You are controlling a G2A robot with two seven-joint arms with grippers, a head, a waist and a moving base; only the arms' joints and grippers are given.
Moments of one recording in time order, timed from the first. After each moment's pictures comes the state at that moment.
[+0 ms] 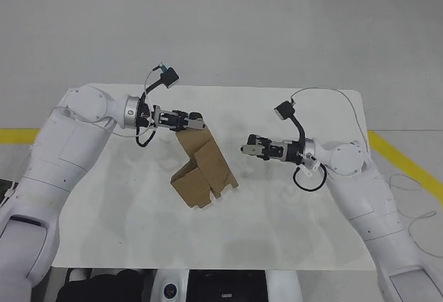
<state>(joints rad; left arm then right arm) 0.44 -1.03 -0.83 -1.05 -0.48 -0.46 -1.36 -0.82 -1.19 1.07 -1.24 0.24 -0.56 1.11</state>
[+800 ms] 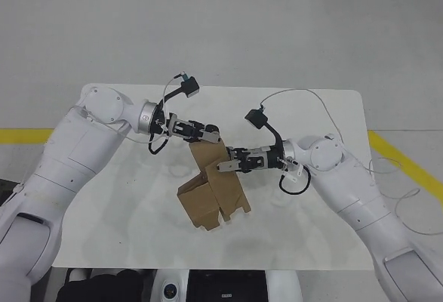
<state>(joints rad) 0.41 -1.03 -0.70 -1.11 -0.60 -0.44 -1.38 -0.69 -1.20 0.80 -1.19 0.39 -0.69 1.13</state>
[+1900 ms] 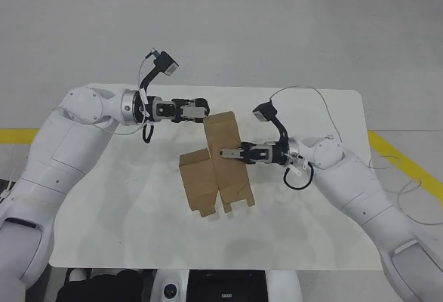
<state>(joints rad) 0.46 -0.99 -0.81 -1.12 -0.69 -0.59 -1.23 -0.62 -1.15 0.67 -1.08 0.67 -0.77 1.05</state>
